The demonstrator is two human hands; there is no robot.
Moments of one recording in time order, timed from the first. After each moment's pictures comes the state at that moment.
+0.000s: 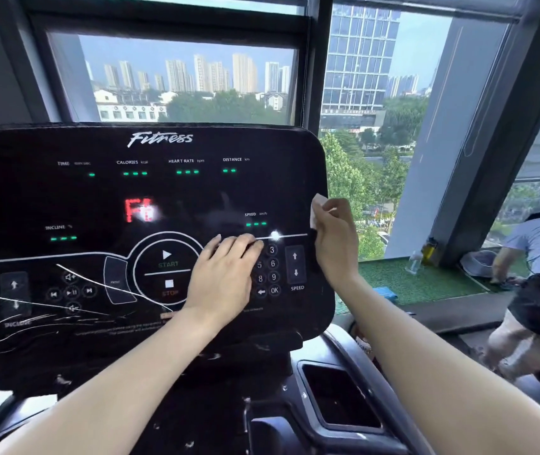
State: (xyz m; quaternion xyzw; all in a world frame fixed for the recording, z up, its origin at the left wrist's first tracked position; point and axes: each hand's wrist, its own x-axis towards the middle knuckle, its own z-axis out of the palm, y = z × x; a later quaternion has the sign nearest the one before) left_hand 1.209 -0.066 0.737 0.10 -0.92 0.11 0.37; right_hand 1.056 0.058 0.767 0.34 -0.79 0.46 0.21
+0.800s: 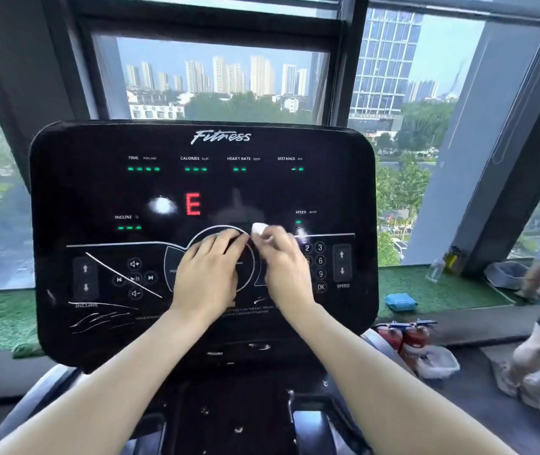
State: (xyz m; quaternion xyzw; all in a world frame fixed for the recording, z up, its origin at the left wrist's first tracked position) left_hand 1.278 -0.125 0.735 0.17 -0.90 0.09 0.38; right_hand 1.161 -0.037 0.721 0.48 -0.72 0.37 0.33
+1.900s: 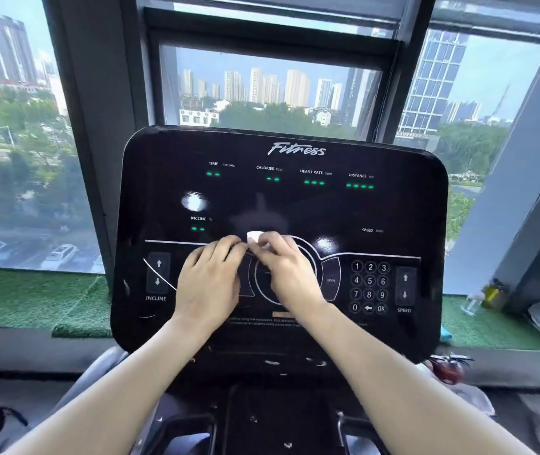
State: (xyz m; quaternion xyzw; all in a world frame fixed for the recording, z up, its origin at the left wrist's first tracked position) left_hand 1.342 -0.181 0.730 0.24 -0.88 0.09 0.40; right_hand 1.204 -0.105 0.735 0.62 -0.65 0.29 0.33
